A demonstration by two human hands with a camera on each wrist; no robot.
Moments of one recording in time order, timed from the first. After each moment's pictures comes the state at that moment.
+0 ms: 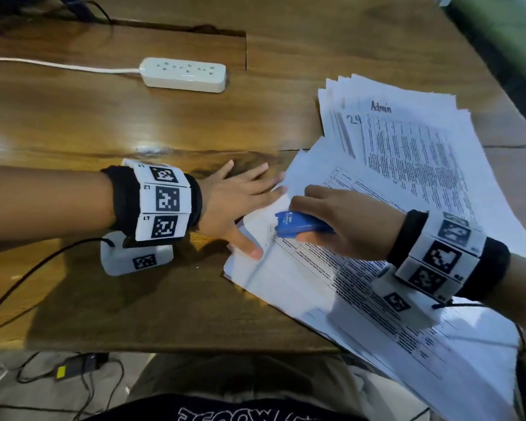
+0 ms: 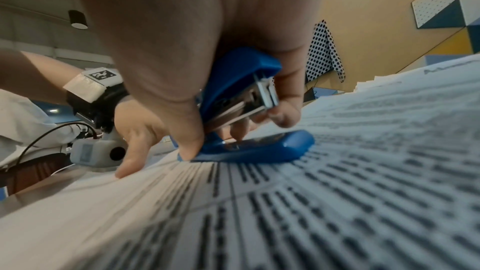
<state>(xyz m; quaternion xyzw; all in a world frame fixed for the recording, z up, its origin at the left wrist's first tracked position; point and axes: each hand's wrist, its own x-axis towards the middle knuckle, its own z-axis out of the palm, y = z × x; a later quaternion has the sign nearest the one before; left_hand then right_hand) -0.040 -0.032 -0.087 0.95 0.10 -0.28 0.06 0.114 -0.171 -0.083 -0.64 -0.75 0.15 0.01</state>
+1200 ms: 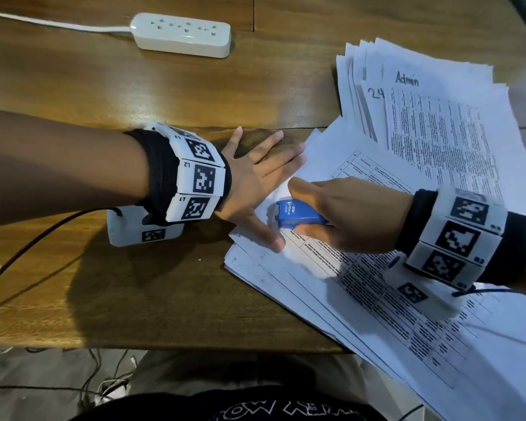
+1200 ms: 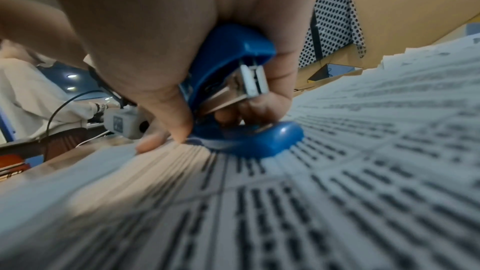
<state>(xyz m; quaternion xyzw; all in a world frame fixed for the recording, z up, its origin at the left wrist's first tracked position) -0.023 -0.024 -0.111 0.96 0.11 -0.27 0.06 0.104 -0.152 -0.082 -0.63 -0.75 0.21 -0.09</state>
